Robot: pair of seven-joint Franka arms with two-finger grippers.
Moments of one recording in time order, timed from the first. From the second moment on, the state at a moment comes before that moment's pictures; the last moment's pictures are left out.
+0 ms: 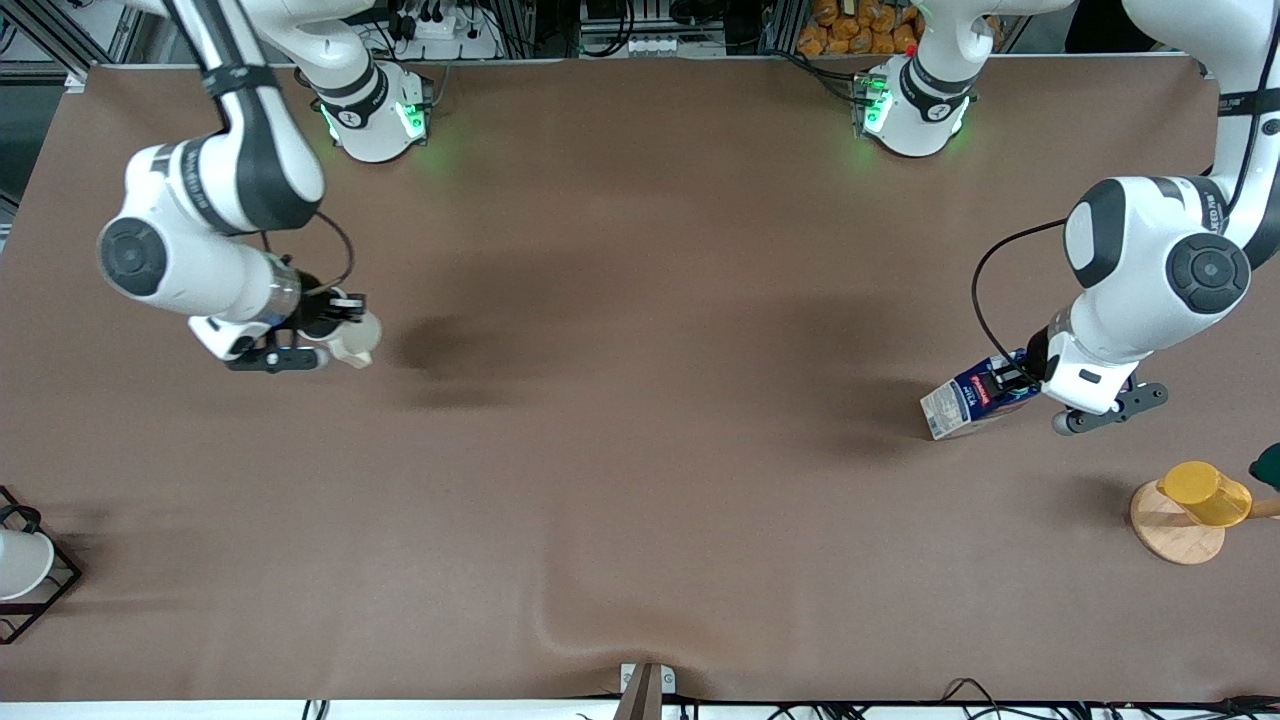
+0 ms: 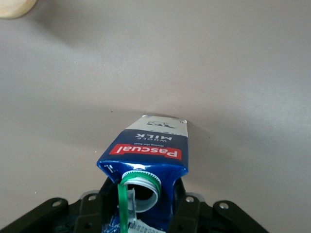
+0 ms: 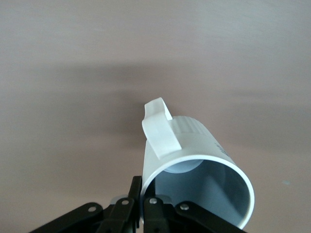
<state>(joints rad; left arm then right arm) -0.05 0.20 0.00 -1.97 0.04 2.17 -0.38 0.24 0.10 -0.02 -2.06 0.19 1.95 0.10</state>
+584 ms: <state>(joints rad) -0.05 0.18 -0.07 -1.74 0.04 1.89 -0.38 0.69 0.44 -0.01 -1.69 0.21 2.05 0.73</state>
